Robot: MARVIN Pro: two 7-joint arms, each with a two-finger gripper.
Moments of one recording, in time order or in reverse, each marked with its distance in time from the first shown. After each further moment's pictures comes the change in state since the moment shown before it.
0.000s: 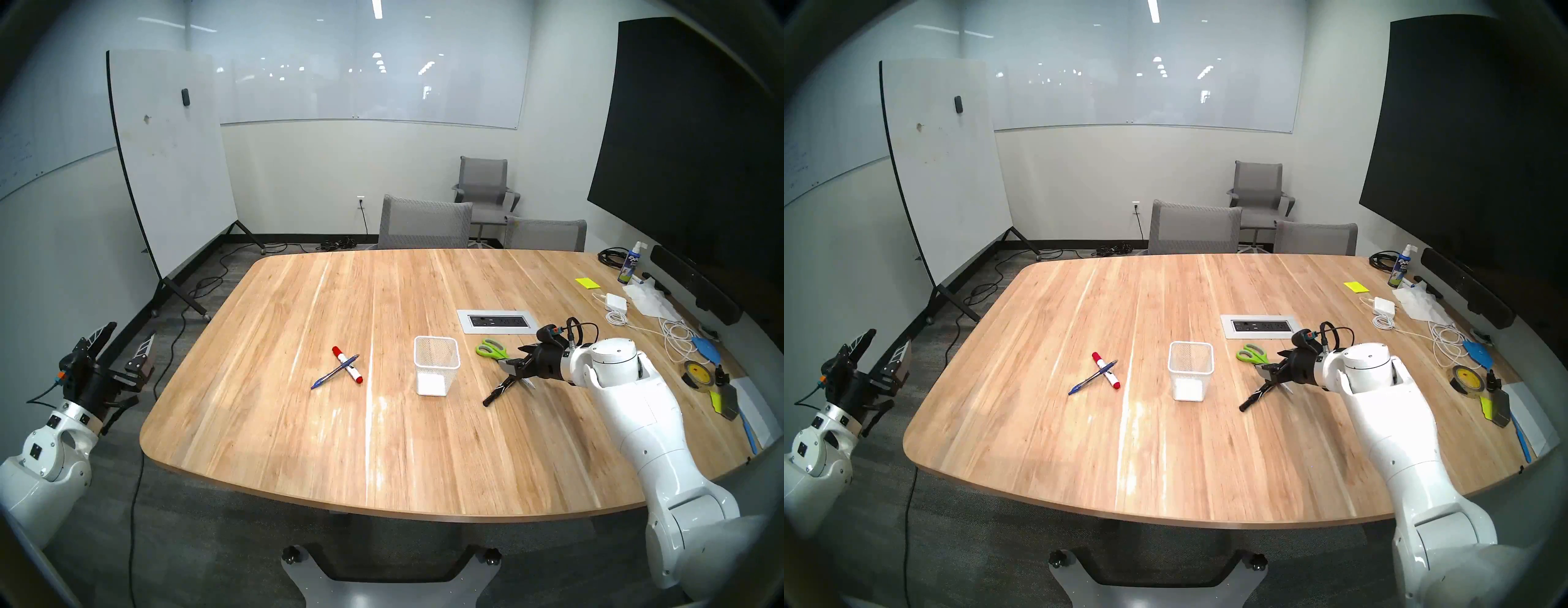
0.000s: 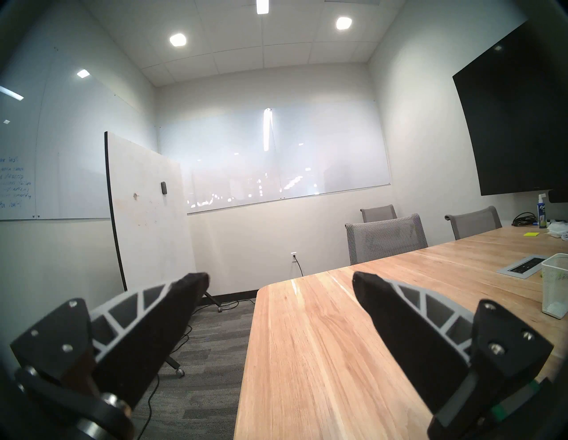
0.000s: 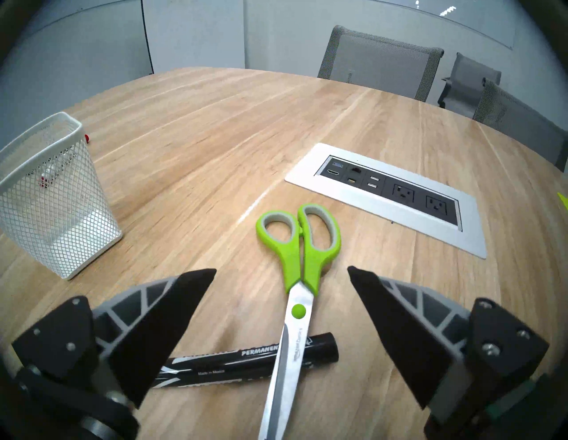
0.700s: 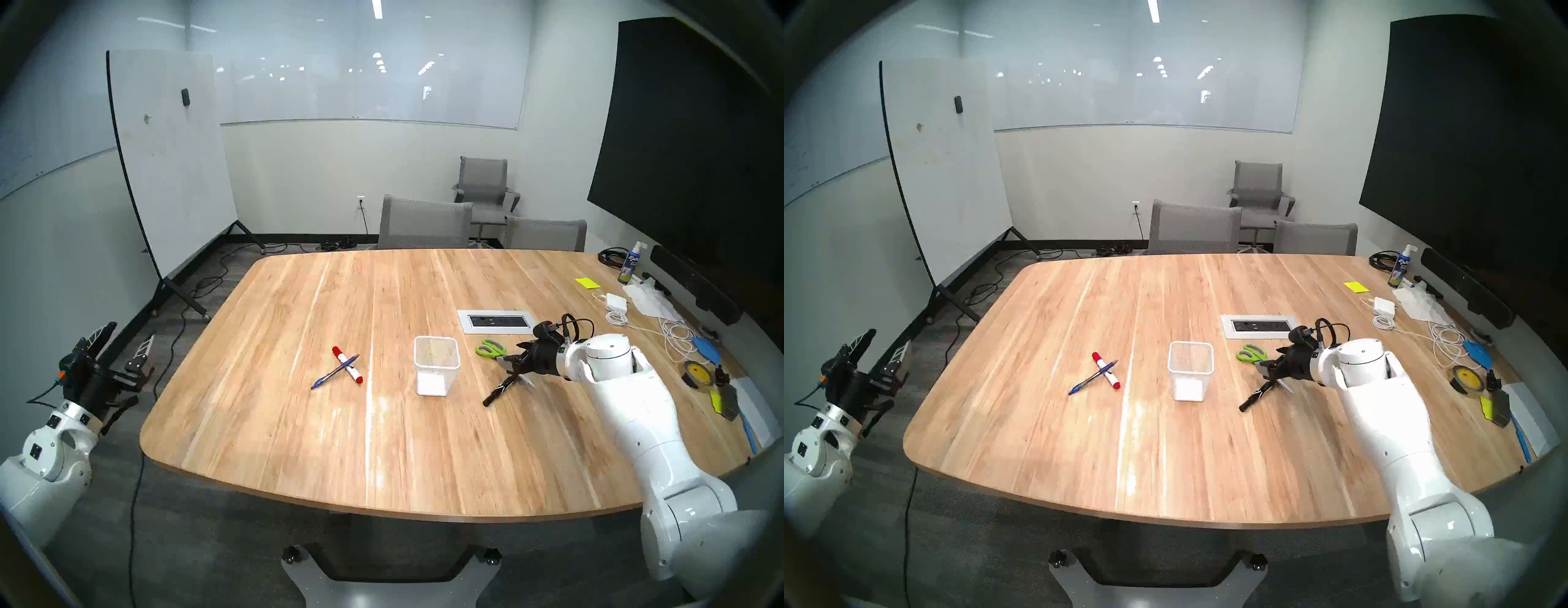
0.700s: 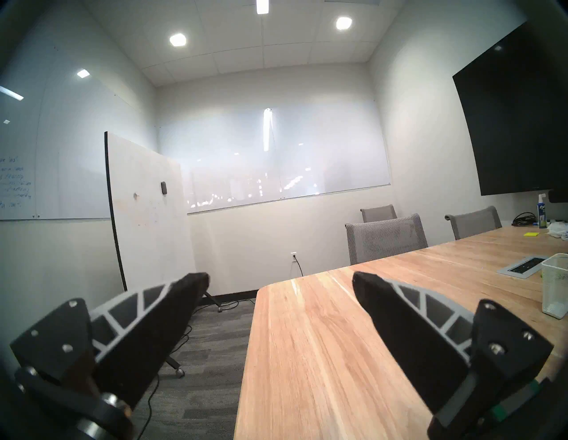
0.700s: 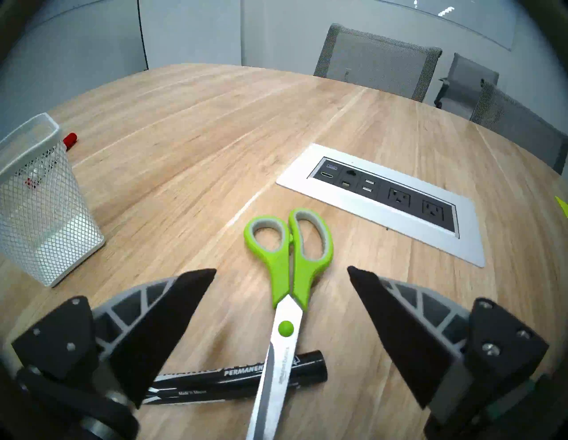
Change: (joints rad) left arm 0.000 0.000 0.000 0.000 0.000 0.000 0.000; right arm 0.055 -0.021 -0.016 0.065 -0.034 -0.018 -0.011
